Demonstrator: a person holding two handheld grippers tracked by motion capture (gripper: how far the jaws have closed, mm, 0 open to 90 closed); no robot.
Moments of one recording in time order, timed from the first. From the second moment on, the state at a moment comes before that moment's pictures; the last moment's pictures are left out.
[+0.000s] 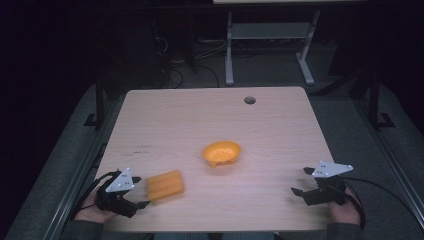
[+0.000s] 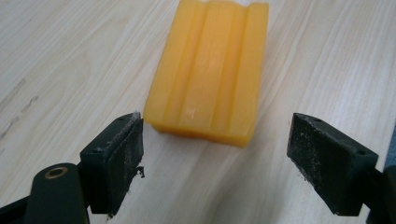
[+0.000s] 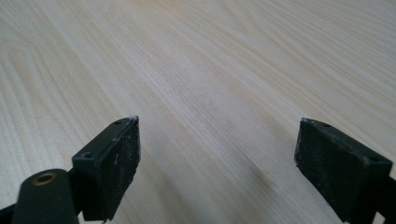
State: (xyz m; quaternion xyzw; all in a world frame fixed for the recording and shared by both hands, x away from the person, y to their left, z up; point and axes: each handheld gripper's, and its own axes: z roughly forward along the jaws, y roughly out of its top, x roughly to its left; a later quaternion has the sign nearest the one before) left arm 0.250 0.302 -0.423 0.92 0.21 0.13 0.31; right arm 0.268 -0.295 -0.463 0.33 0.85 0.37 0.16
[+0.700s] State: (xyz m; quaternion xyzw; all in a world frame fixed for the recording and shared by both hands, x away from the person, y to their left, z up) left arm 0.267 0.274 -0.420 0.93 0.18 0.14 0.29; right arm 0.269 -0.294 -0.463 0.32 0.86 0.37 0.16
